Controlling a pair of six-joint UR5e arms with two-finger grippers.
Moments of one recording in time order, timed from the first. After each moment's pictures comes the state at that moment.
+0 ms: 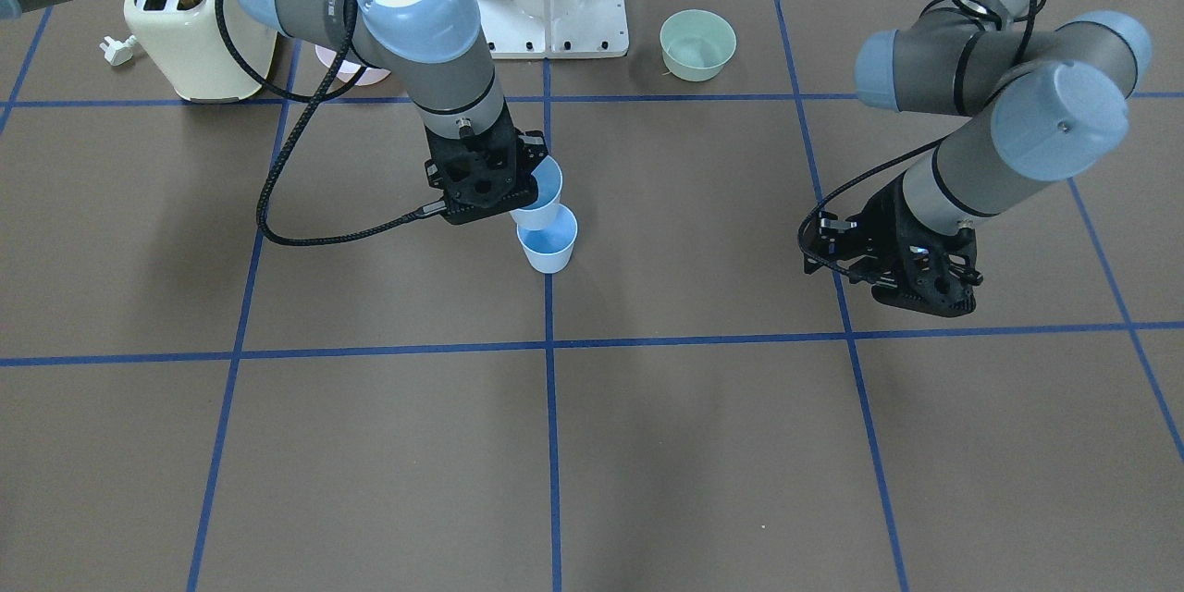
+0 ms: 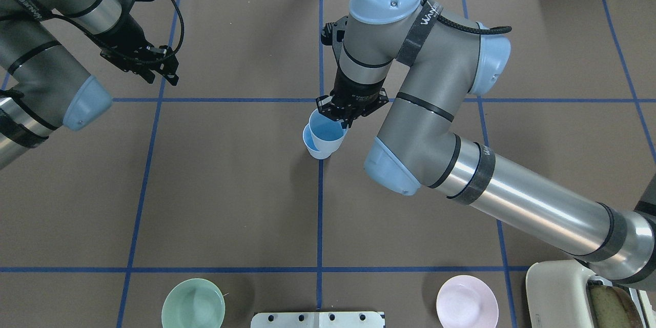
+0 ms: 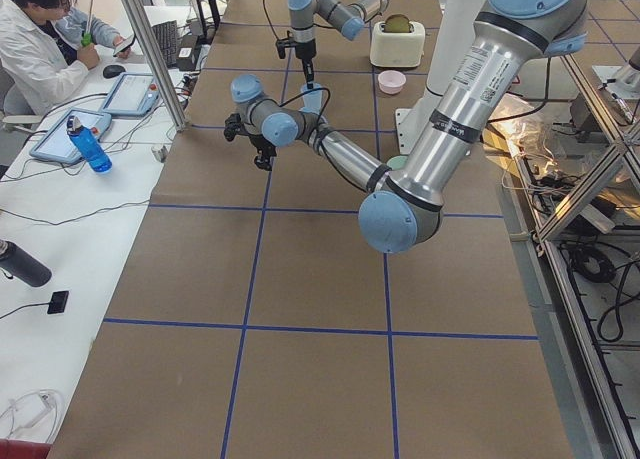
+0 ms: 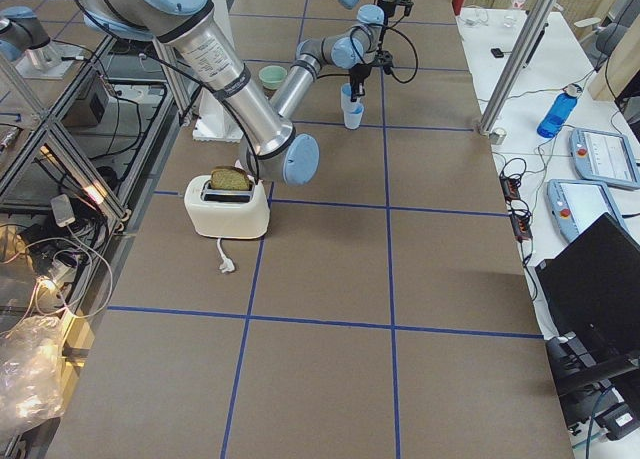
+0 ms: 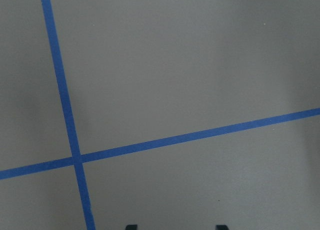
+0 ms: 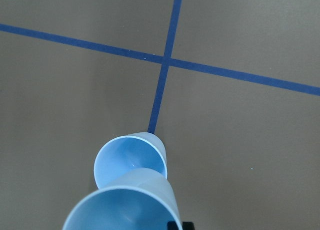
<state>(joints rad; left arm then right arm) -0.98 -2.08 -1.60 -1.67 -2.35 -0.65 0.66 -0.74 1.63 -1.74 2.13 0.87</state>
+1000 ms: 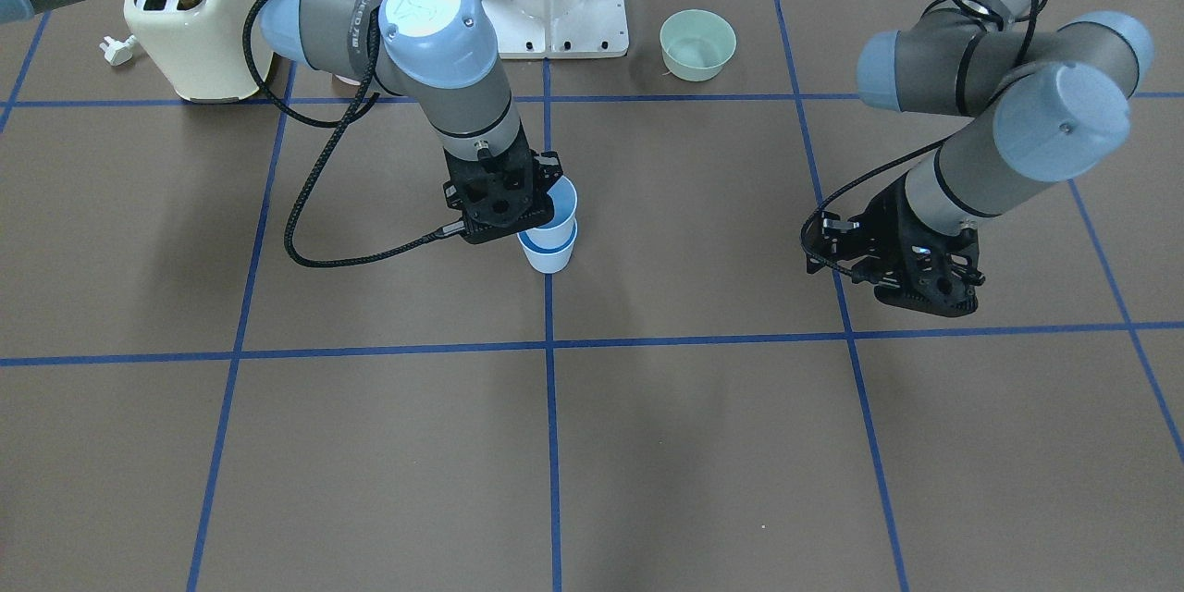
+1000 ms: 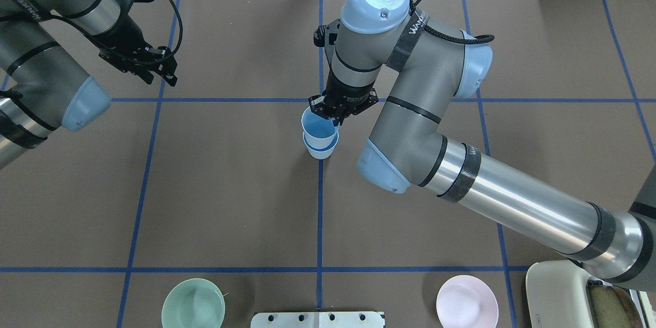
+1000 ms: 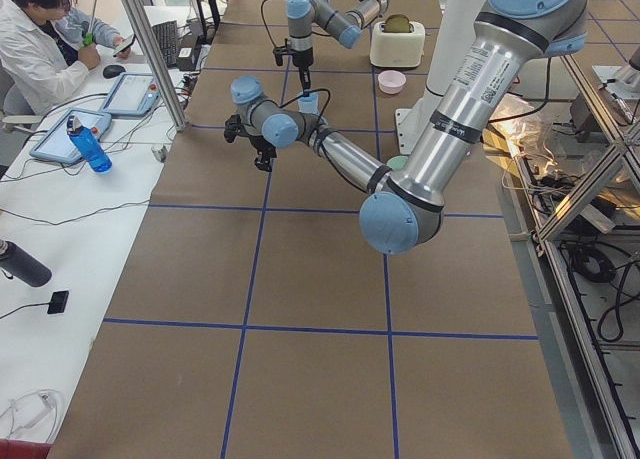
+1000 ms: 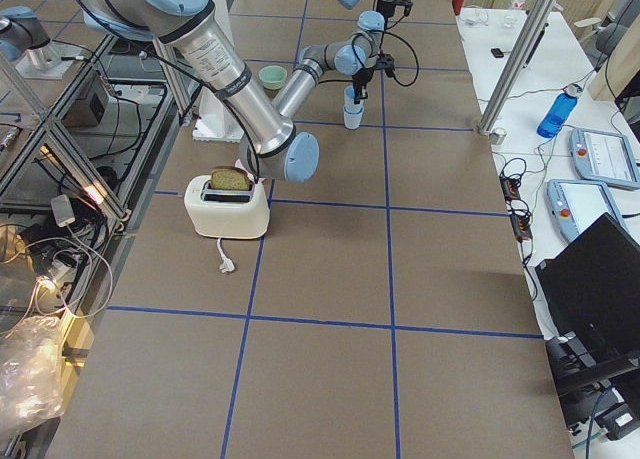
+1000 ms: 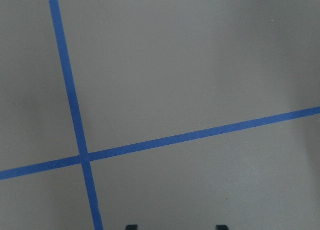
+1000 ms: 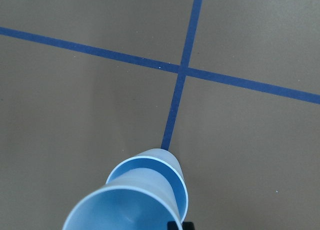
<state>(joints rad) -0.98 -2.07 -1.60 -1.67 -2.35 -0.65 0.65 -0.74 1.56 -1.63 2.10 0.90</state>
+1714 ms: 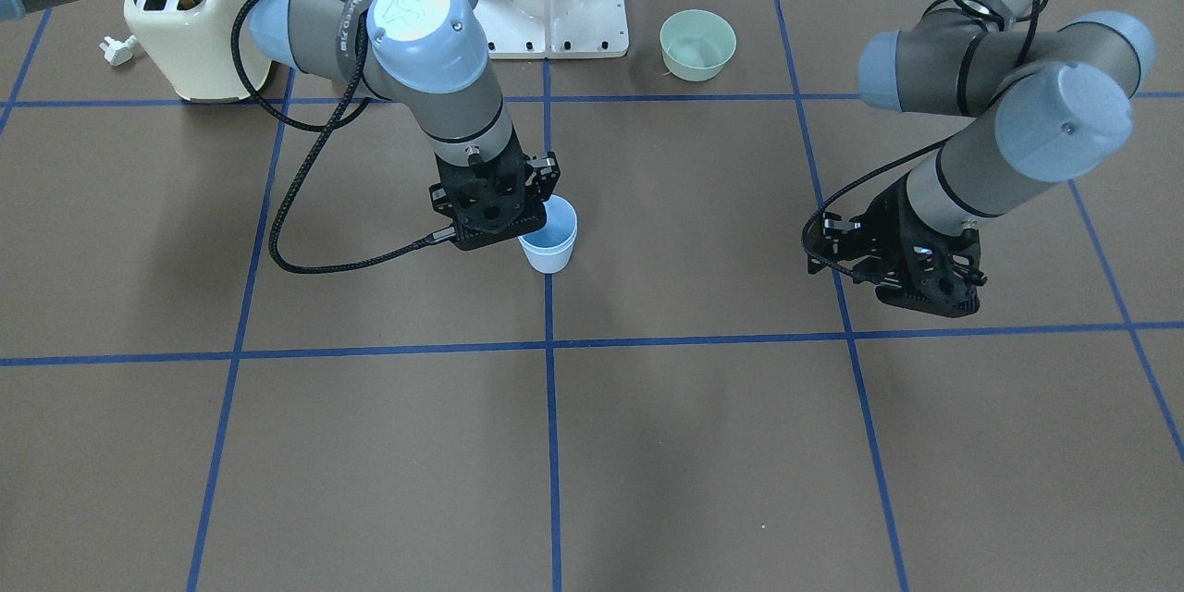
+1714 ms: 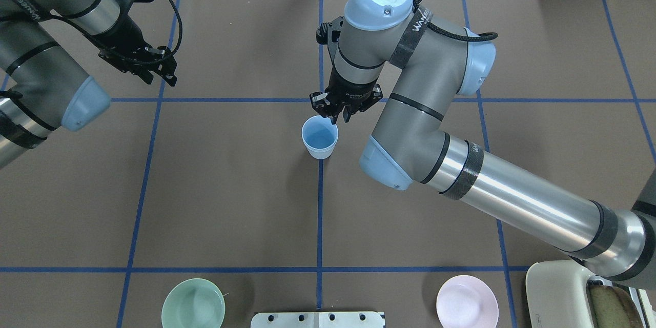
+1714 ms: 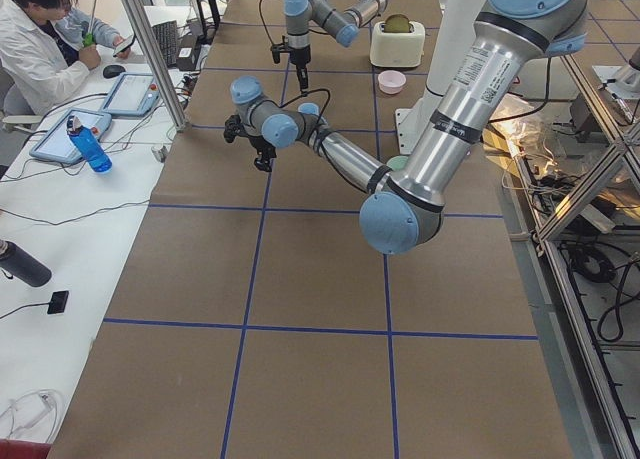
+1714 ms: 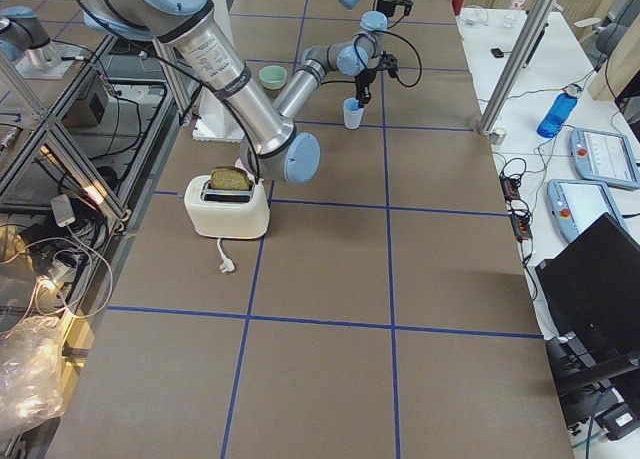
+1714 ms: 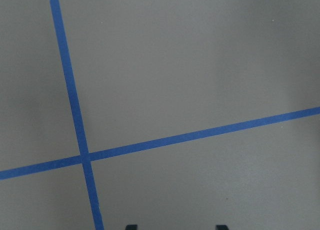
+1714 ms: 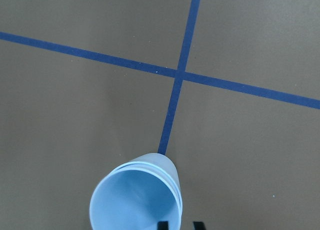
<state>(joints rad) -0.98 -2.07 -1.60 -1.67 -2.35 -0.65 0.67 -0.74 1.56 -1.62 2.12 0.89</state>
